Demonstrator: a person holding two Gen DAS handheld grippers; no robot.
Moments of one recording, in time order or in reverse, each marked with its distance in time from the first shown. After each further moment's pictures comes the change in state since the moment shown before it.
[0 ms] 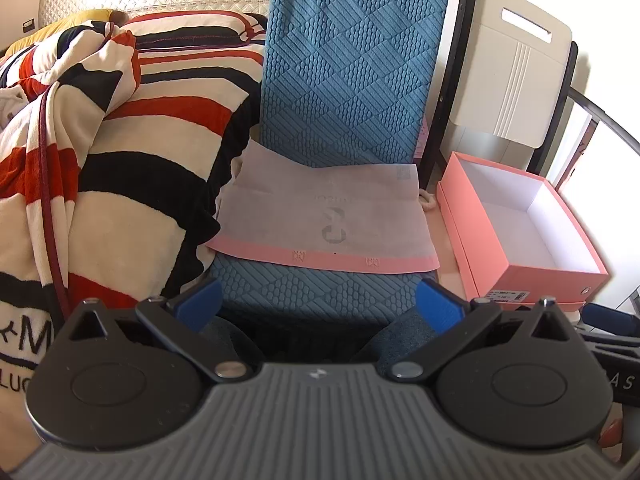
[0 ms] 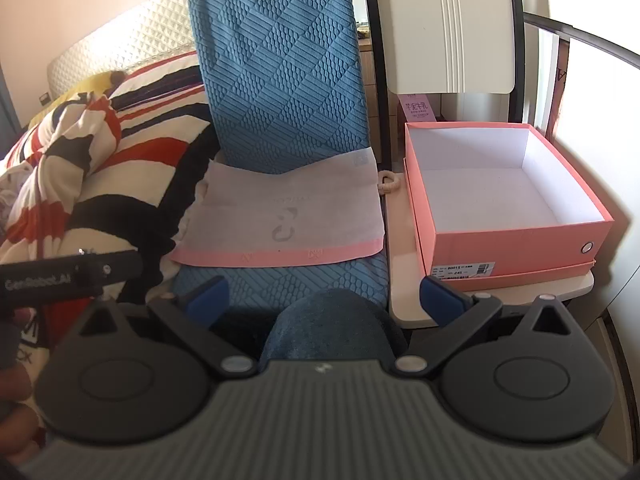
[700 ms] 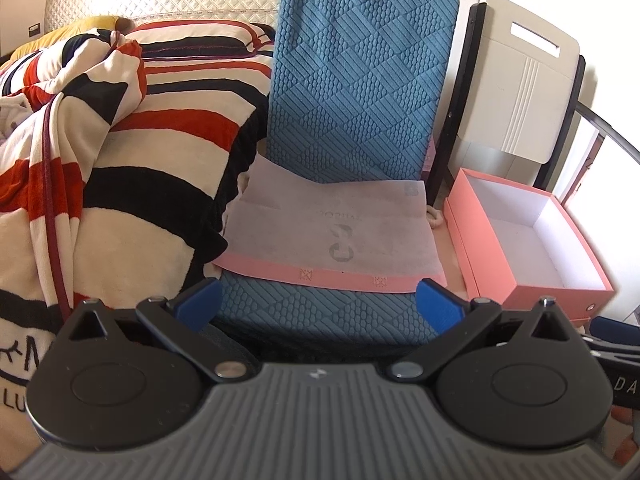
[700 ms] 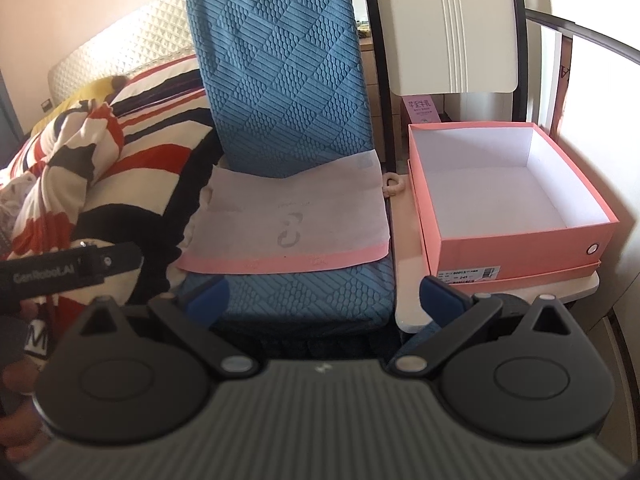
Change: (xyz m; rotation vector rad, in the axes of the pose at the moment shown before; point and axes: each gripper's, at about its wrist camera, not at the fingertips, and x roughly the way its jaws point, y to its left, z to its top) left arm 0.005 0.010 0.015 -0.018 -0.036 0.022; right arm 0.003 -0.002 0.010 0.017 0.010 0.015
